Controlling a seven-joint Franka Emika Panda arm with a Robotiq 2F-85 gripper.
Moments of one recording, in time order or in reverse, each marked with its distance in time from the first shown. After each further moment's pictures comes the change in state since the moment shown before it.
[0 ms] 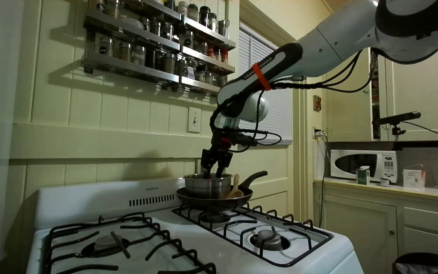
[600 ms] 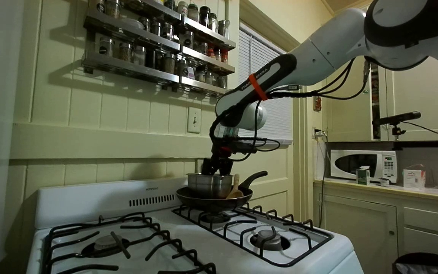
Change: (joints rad) arm -0.001 0.060 -0.014 0.021 -0.016 0.000 -0.023
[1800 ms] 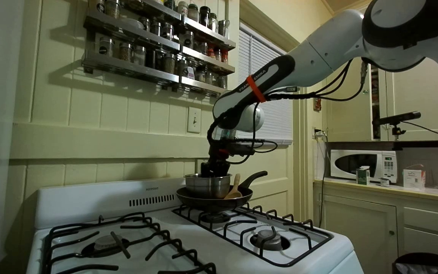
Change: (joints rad) arm 0.014 0.013 0.007 0.002 -0.019 -0.001 0.002
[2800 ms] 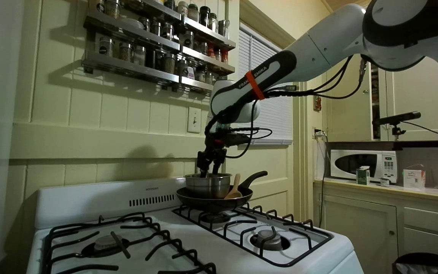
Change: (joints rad) arm 0.034 -0.002 -0.018 0.075 -0.182 0.000 0.088
